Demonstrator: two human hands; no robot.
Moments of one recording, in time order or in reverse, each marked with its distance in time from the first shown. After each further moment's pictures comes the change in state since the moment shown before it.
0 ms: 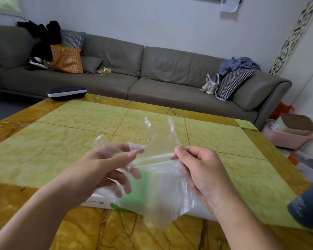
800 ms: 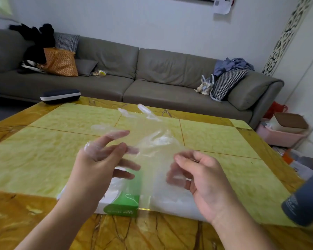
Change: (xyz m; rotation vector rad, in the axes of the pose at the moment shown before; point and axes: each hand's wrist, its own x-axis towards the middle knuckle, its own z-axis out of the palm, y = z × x) left_hand 0.010 -0.004 0.040 -0.146 0.439 0.316; right_hand -0.004 0.004 -0.010 0.363 -0.006 0.078
